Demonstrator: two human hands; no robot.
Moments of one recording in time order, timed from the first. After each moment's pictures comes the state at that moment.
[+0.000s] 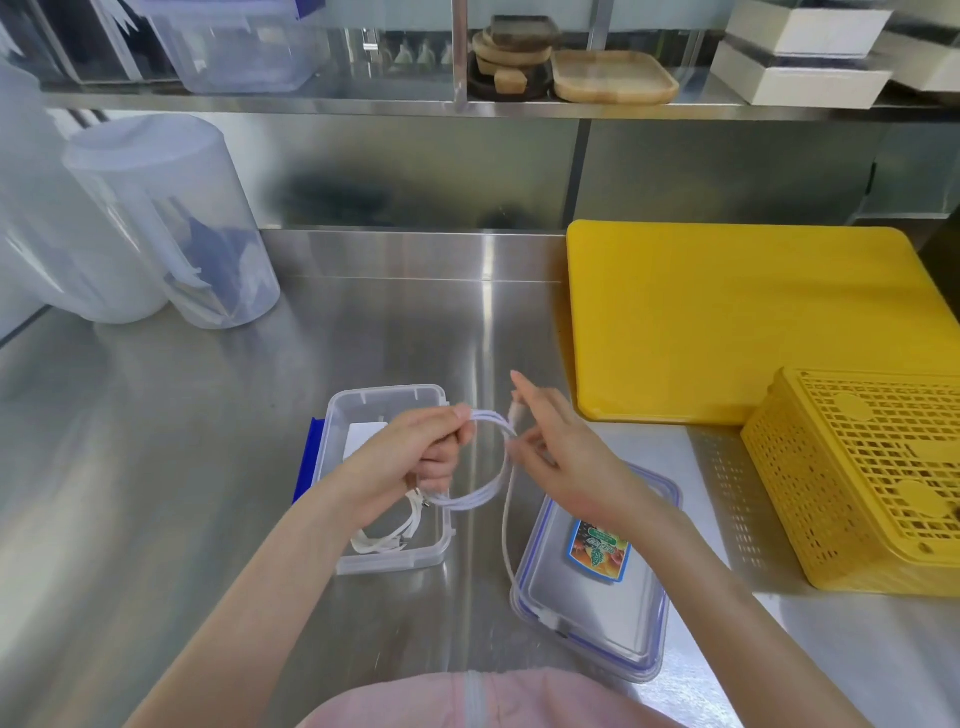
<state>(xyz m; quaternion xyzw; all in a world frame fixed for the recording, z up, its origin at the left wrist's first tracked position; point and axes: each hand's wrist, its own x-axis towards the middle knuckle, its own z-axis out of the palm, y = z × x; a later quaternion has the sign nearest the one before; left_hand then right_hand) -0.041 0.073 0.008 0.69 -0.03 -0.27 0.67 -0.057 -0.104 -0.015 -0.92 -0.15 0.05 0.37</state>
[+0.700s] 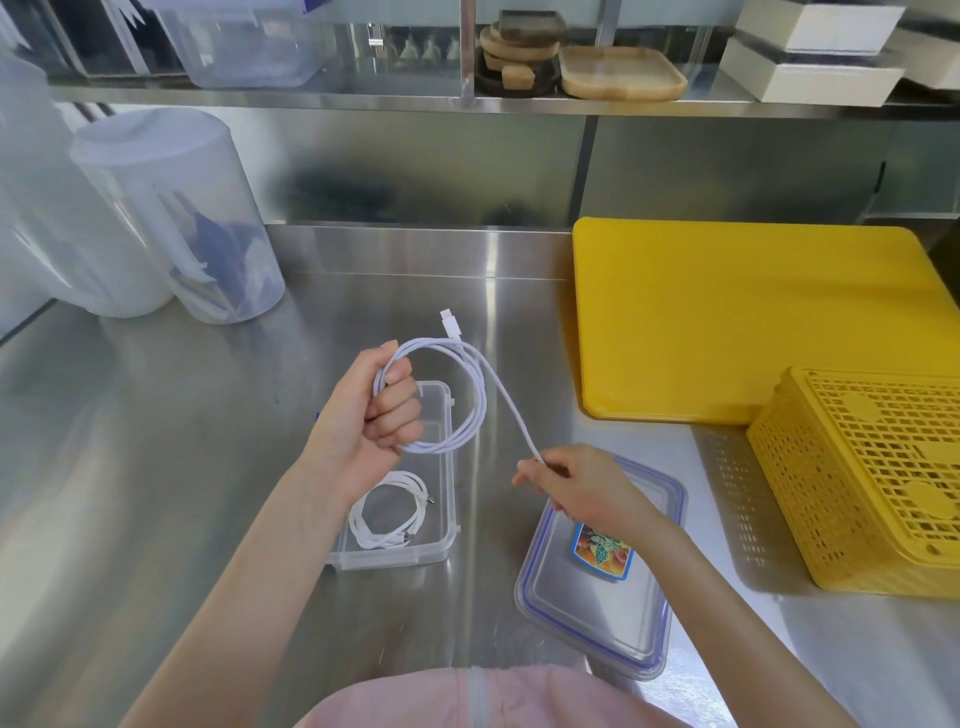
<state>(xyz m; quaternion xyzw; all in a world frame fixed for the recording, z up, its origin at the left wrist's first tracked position) -0.028 0.092 0.019 0.48 0.06 -0.18 0.86 -0.060 -0.111 -0.035 -0.91 -0.02 0.15 0.40</state>
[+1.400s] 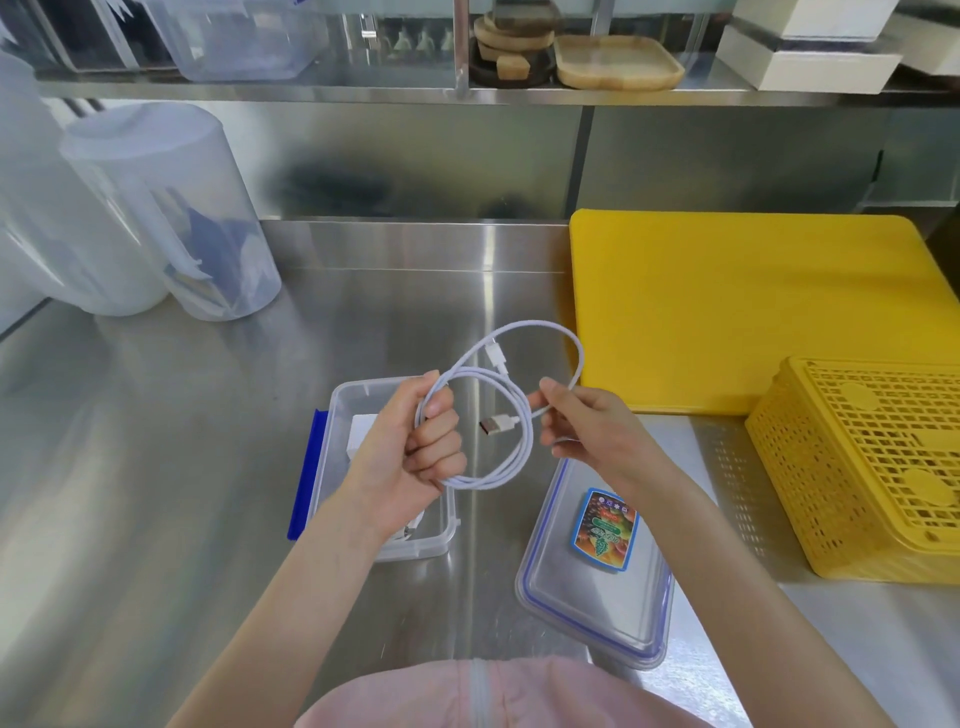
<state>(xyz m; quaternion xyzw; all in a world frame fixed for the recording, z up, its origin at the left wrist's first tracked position) -0.051 0.066 0.008 0.44 0.09 -0.23 0.86 -0.043 -0.111 -0.008 -0.70 0.08 0.12 0.70</state>
